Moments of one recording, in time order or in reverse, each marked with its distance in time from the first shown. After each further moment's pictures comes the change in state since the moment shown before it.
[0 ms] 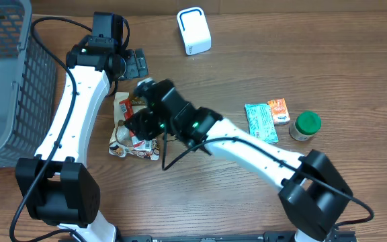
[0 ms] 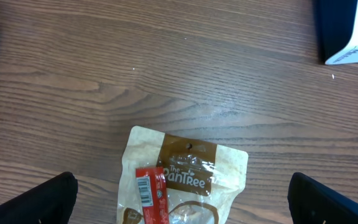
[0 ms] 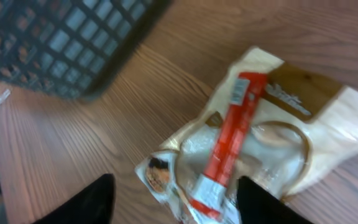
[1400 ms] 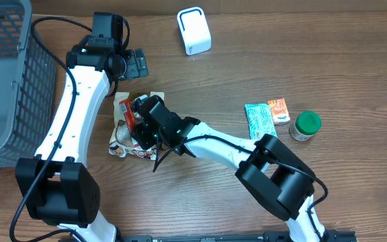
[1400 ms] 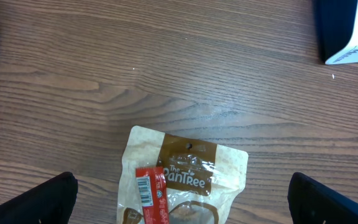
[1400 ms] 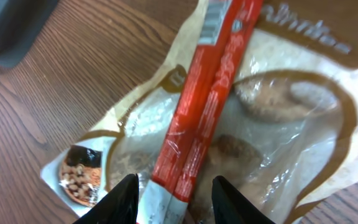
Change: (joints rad) left arm 0.000 0.000 0.000 0.000 0.000 0.000; right arm 0.026 0.230 0.000 0.087 0.034 0.003
